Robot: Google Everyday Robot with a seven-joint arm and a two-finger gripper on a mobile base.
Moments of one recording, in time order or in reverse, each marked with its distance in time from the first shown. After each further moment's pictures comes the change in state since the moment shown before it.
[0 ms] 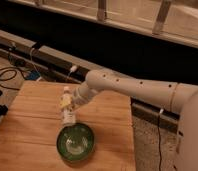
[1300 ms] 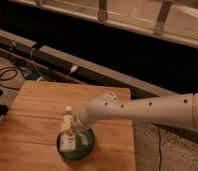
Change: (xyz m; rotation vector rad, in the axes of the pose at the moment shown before) arm 0.123 0.008 0.019 0.038 0.000 0.095
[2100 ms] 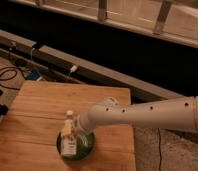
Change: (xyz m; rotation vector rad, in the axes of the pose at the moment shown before) arm 0.006 0.000 0.003 -0.005 0.003 0.004
